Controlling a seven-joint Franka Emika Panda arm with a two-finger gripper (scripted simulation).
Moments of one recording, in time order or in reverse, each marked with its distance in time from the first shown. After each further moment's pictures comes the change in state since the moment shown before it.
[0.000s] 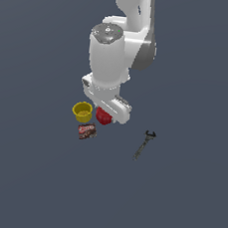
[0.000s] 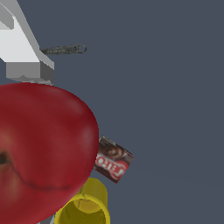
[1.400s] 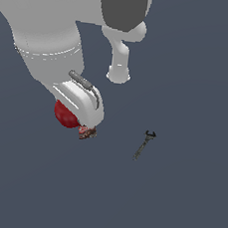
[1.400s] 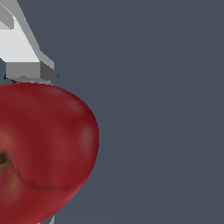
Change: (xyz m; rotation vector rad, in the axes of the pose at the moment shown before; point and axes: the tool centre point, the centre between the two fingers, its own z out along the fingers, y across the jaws) arm 0.137 -0.017 -0.146 -0.002 0.001 0.000
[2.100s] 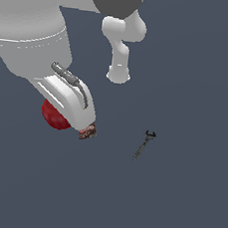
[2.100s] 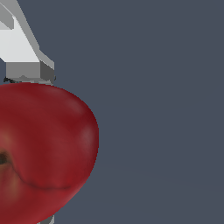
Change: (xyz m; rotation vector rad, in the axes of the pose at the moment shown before) arm 0.023 -0.004 -0.023 0.000 0.000 0.000
